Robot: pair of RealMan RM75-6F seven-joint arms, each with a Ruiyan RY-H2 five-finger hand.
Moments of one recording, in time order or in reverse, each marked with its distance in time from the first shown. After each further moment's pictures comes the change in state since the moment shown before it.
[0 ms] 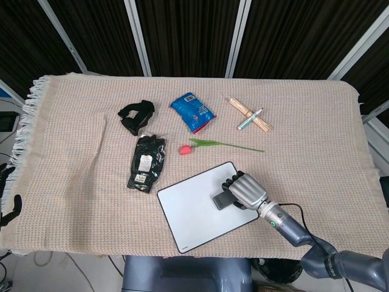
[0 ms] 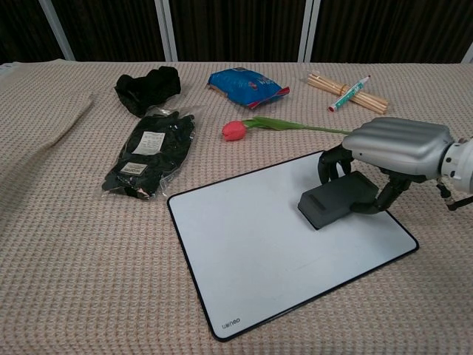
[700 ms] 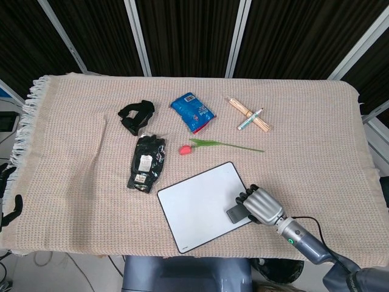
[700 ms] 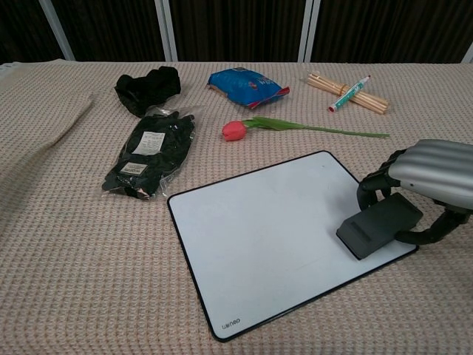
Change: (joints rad) left arm 0.001 -0.009 0.002 -0.001 0.011 0.010 0.015; right arm -0.090 0.098 -0.132 -0.057 -0.140 0.103 0.012
